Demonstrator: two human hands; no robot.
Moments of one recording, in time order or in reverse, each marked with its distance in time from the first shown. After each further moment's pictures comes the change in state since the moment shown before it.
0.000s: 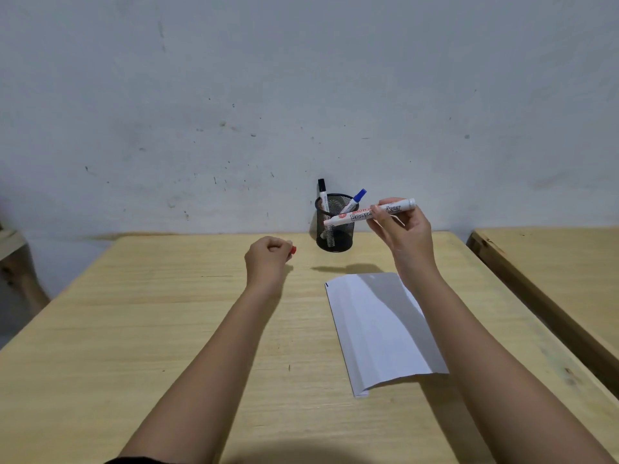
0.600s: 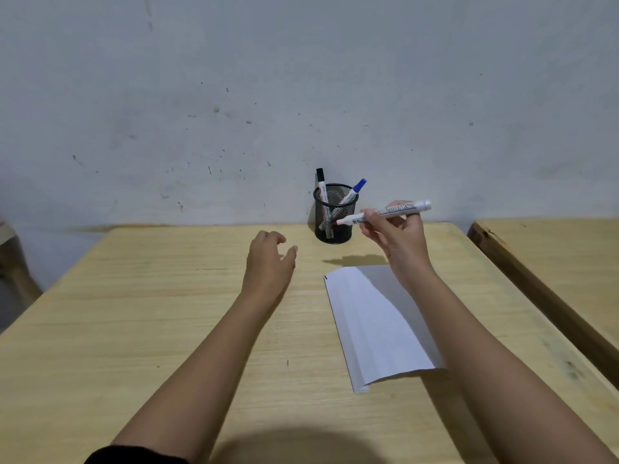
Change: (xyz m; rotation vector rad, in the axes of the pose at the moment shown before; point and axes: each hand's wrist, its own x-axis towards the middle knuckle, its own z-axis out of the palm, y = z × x) left_hand 0.002 -0.028 0.000 0.571 -0.027 0.353; right_hand 0.002 0.018 -0.005 0.091 0.045 0.144
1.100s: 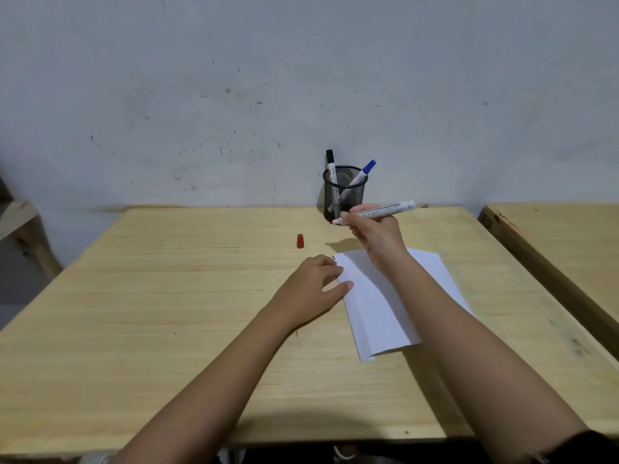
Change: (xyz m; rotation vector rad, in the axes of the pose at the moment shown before) left_hand -0.068 0.011 0.006 0.033 -0.450 0.281; right_hand -0.007 0.035 0.019 -0.201 -0.017 0.174
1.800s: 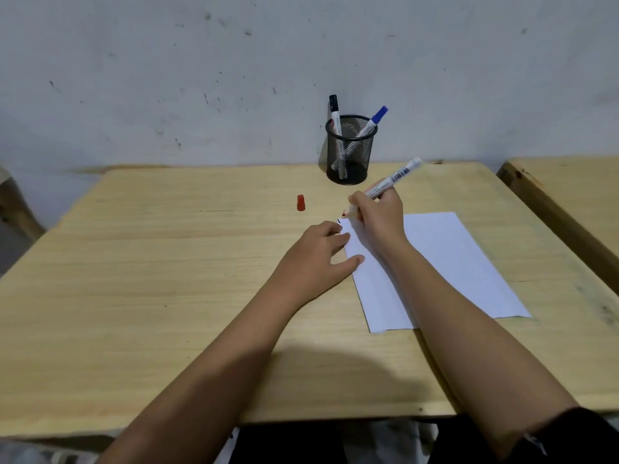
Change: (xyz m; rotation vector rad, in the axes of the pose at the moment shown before) left_hand -0.005 0.003 0.006 0.069 -0.016 -0.038; right_hand -0.004 0.035 0.004 -0.129 0.169 0.014
